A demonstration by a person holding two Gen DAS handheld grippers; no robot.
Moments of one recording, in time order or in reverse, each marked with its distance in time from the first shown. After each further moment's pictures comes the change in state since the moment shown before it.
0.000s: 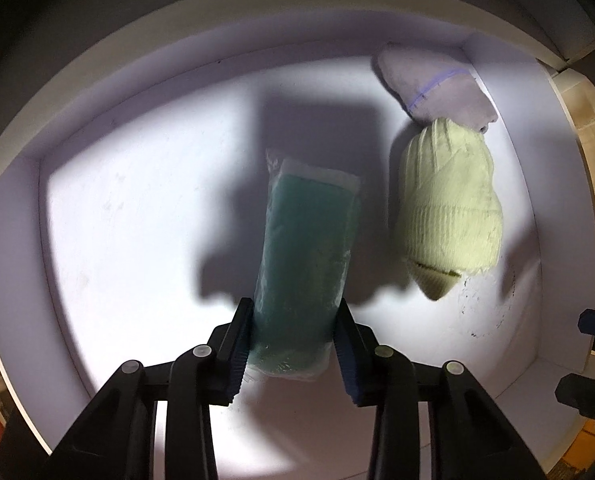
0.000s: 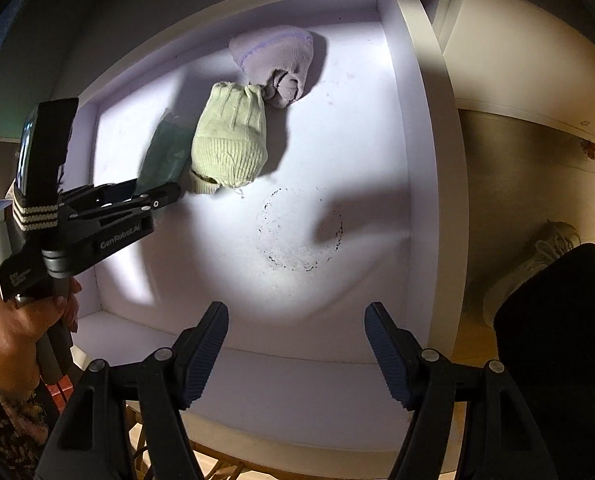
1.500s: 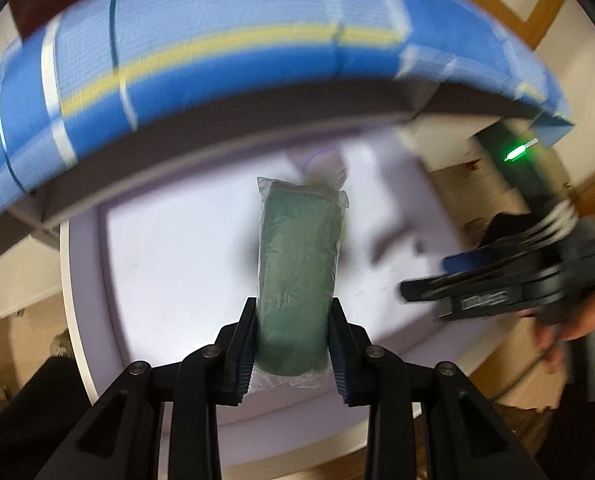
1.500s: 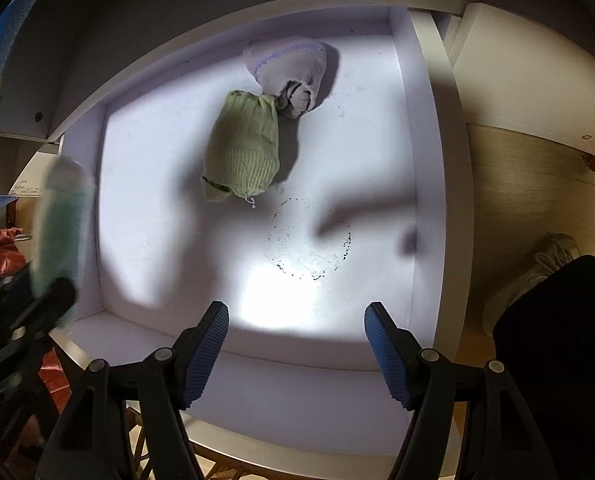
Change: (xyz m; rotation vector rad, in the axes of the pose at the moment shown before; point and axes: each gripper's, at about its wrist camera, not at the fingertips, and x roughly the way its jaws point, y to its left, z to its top) left arm -0.140 -0.059 -0.062 0.070 -0.298 -0.092; right arm -0.005 0.008 0.002 -0.020 -0.030 0.006
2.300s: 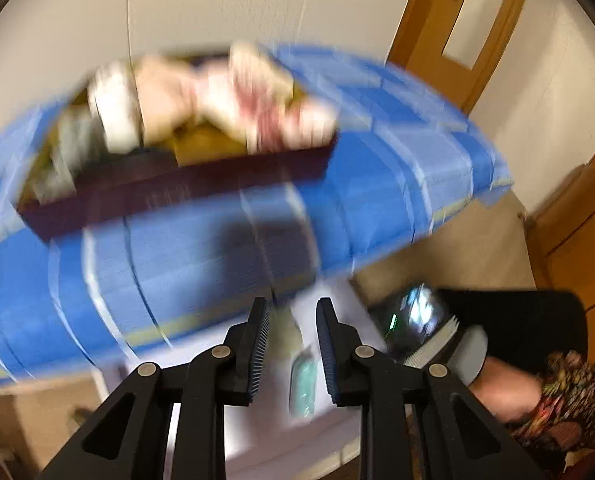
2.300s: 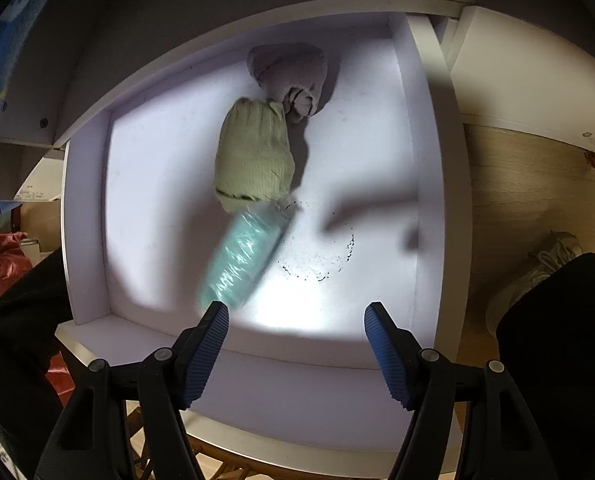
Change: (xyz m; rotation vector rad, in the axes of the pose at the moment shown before) left arm -0.091 -0.006 0.077 0.057 -0.149 -0.124; right arm -0.006 -0.005 0.002 0.020 -0.011 0.020
